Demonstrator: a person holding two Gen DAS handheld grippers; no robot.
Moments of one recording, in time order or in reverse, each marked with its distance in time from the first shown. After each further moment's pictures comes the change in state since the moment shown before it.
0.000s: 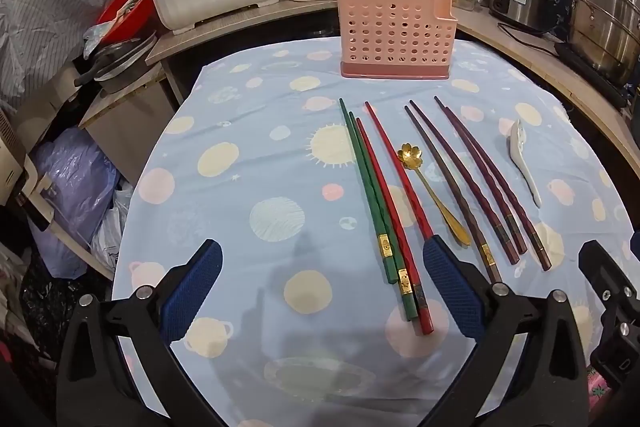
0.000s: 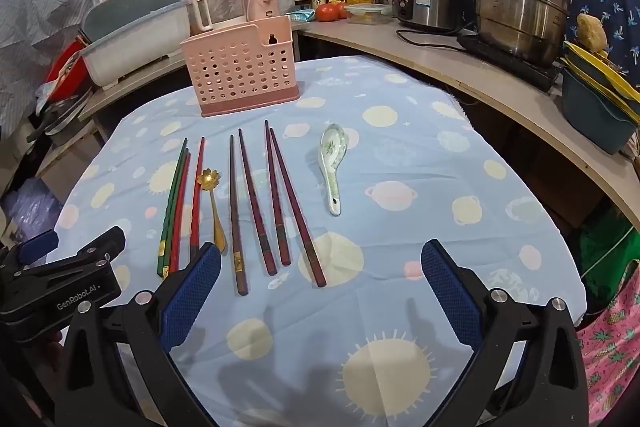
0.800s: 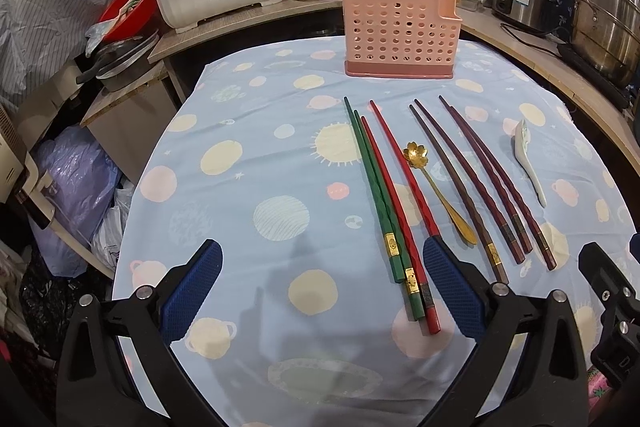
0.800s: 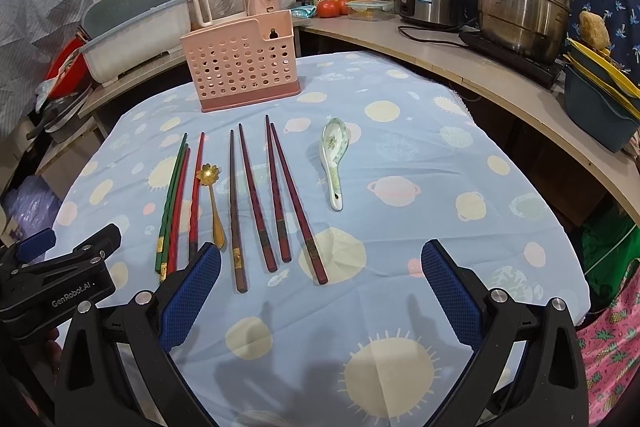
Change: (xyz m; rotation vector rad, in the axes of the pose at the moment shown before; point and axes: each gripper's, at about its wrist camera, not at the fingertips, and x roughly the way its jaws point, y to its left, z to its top) left arm 0.002 0.005 0.000 -0.006 0.002 0.003; right arm 0.003 -0.002 -0.004 0.000 0.008 0.006
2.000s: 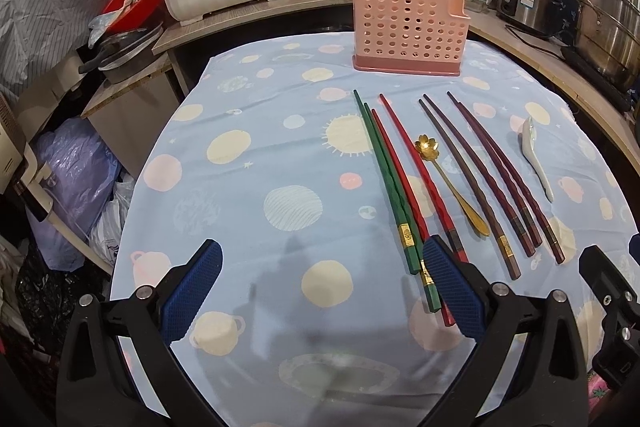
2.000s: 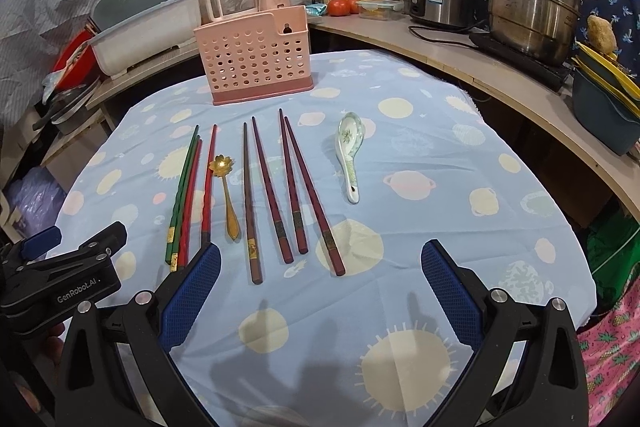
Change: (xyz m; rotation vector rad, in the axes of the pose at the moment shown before) left arm 0.003 0.011 -0.011 -0.022 -0.001 -0.003; right arm 0.000 0.011 -0.007 -0.024 0.004 0.019
